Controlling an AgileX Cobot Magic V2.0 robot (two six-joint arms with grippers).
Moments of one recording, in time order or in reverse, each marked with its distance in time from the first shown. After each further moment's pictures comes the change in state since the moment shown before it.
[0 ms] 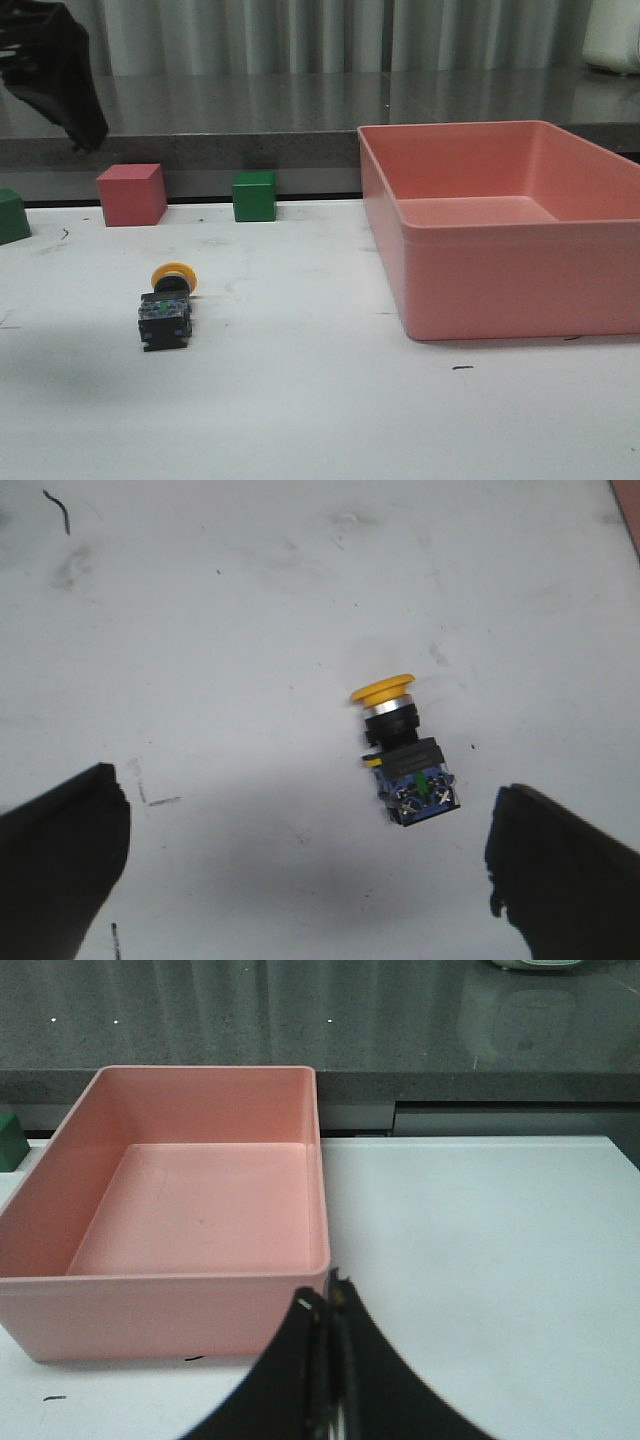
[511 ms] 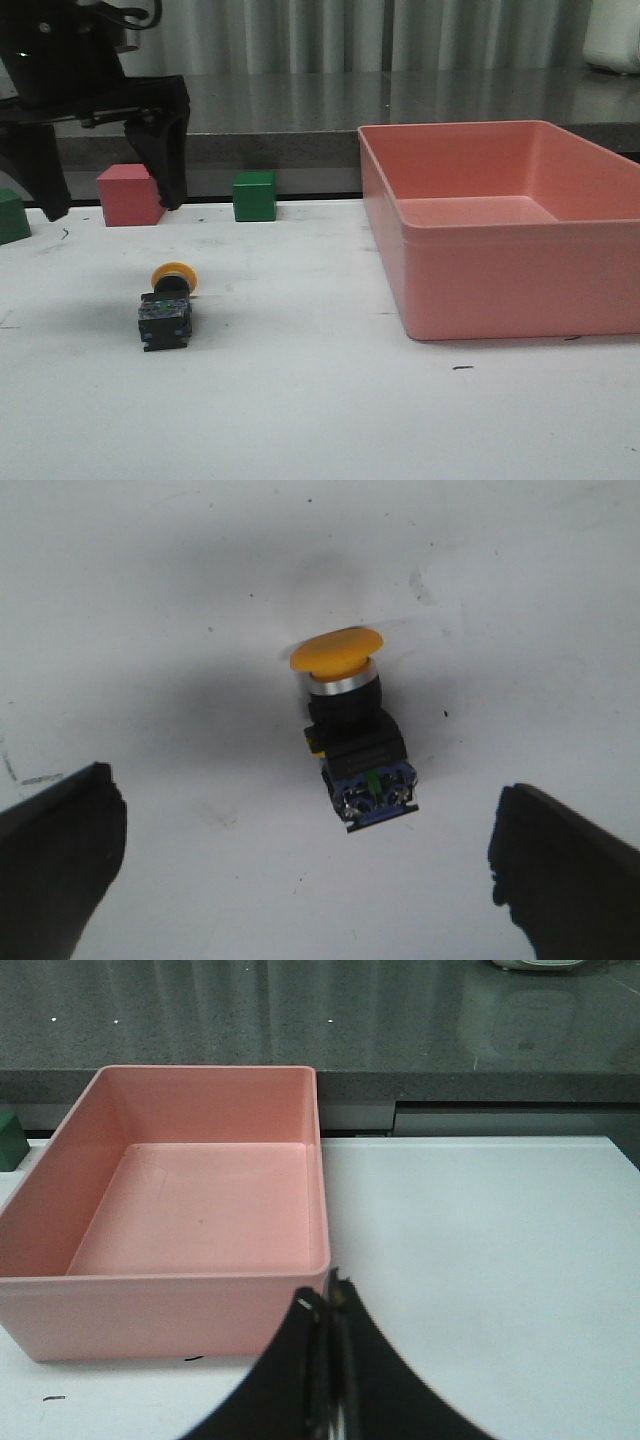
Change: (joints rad) left arm -0.001 0.431 -0.426 -0.104 0.375 0.000; right arm 0.000 0.000 0.000 0.000 0.000 -0.002
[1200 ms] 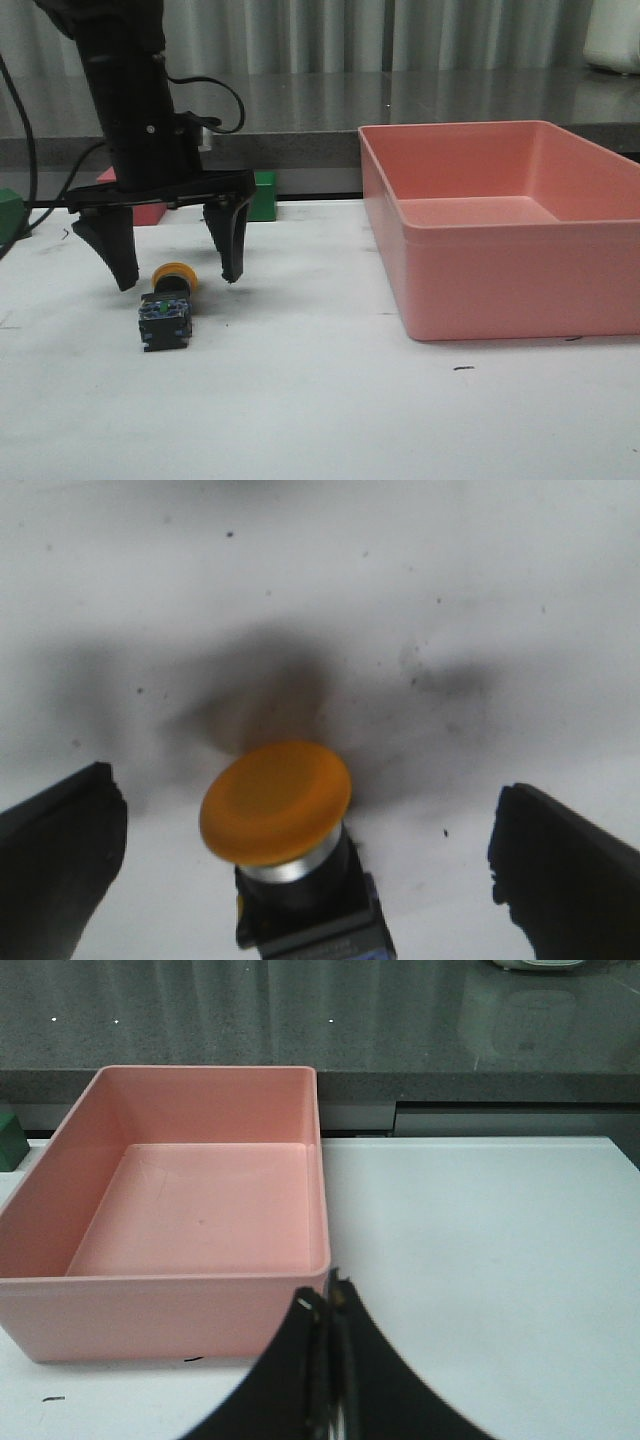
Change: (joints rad) left arm -0.039 0.339 -0.257 -0.034 0.113 -0.032; right arm 0.000 0.000 0.000 0.000 0.000 0.000
